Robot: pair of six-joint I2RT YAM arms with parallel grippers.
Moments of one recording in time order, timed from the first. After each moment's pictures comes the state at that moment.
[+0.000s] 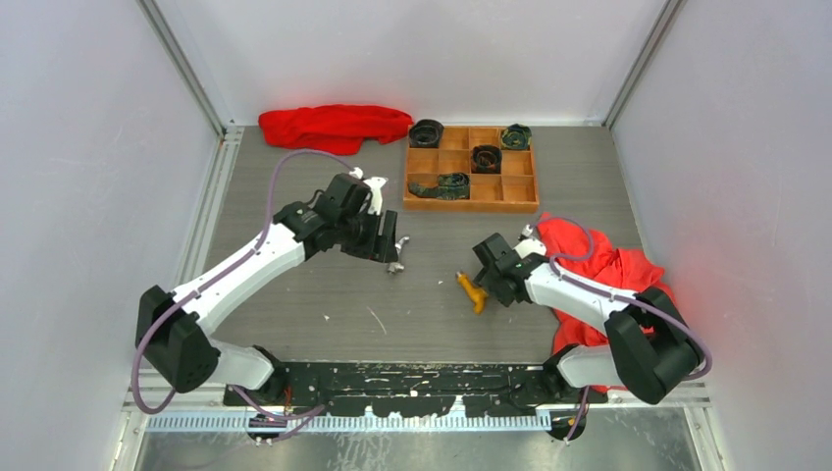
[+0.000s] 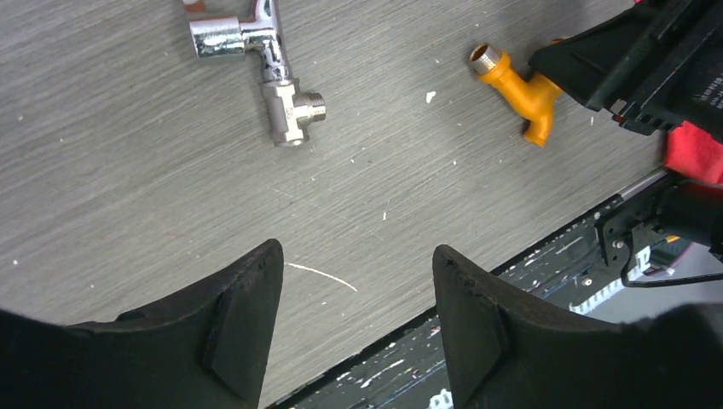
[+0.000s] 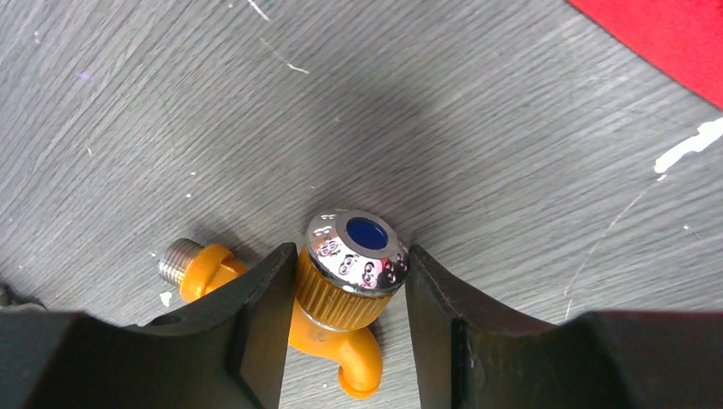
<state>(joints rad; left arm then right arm) -0.67 1.40 1.21 -0.71 0.14 -0.36 0.59 1.29 0.61 -0.49 0.35 1.21</state>
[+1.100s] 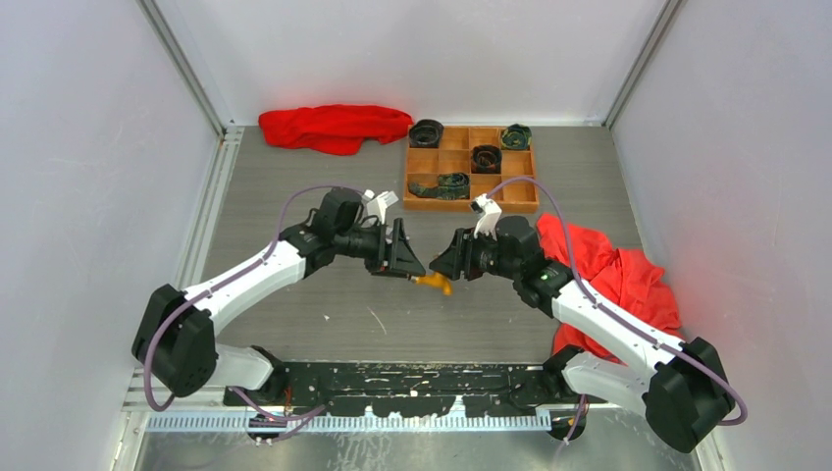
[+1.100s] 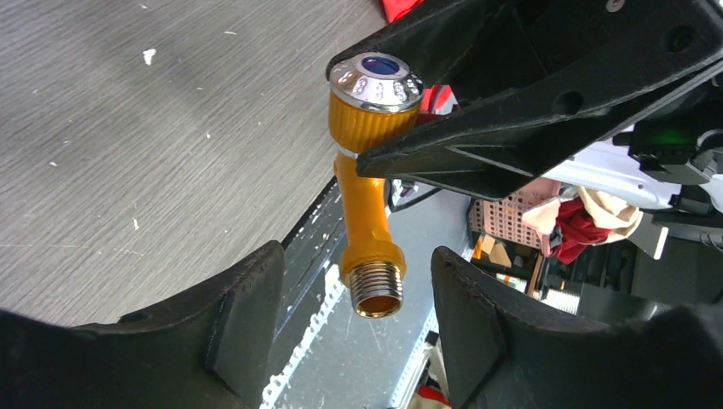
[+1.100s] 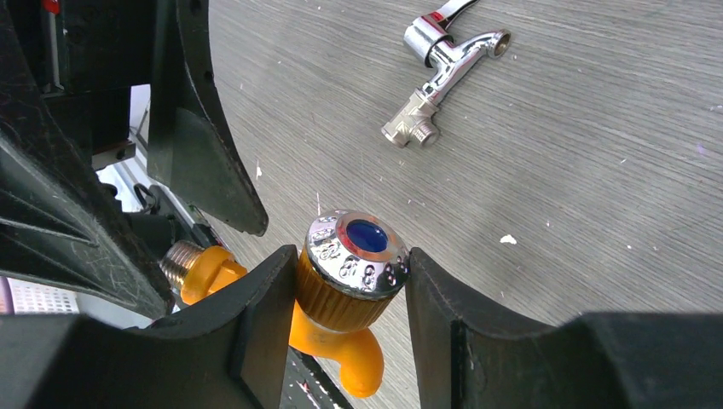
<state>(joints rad) -0.62 1.35 0.92 -0.22 0.73 -0.74 0.59 1.03 0.62 -0.02 -0.33 0.54</state>
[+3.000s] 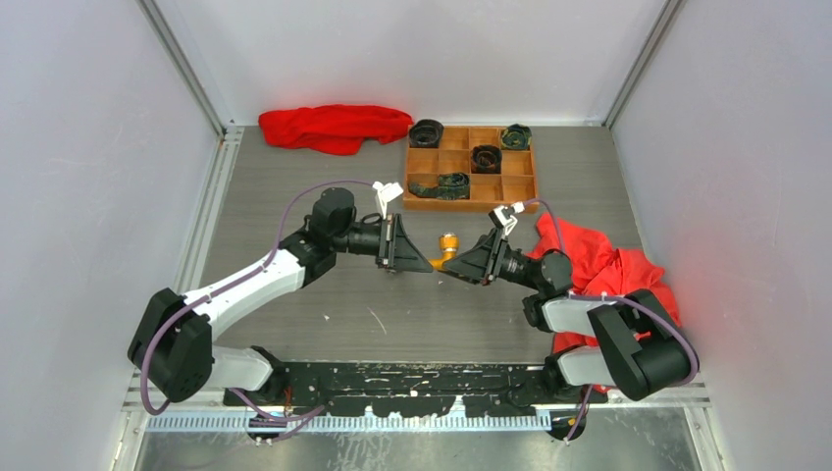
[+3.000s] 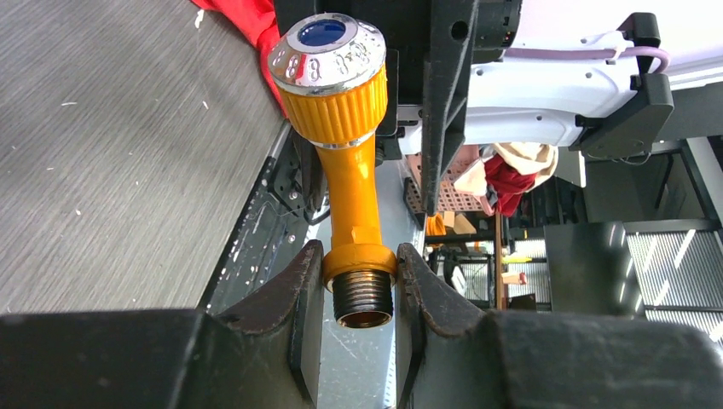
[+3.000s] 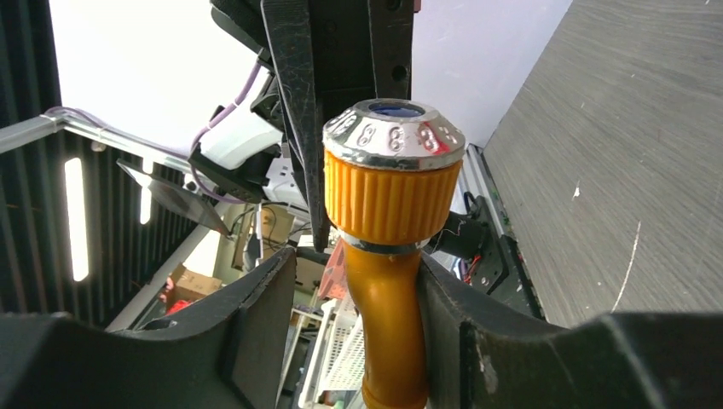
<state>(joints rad) -0.64 1.32 0.84 0.17 0.91 -0.89 0.37 1.32 0.21 1.50 -0.89 1.54</state>
